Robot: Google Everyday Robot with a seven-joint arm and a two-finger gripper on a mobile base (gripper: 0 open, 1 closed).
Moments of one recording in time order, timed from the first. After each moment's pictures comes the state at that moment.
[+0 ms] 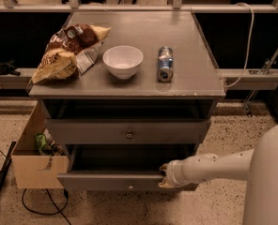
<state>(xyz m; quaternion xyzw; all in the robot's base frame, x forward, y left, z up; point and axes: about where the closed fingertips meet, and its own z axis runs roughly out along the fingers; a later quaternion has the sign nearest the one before) 0.517 -0.111 0.401 -0.67 0.70 0.03 0.25</state>
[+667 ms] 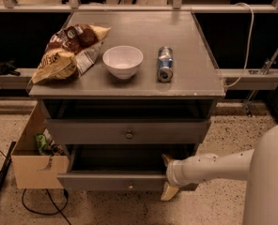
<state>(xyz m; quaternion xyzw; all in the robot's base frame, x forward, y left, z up) 0.517 -0.111 0.401 -0.67 0.70 0.03 0.25</state>
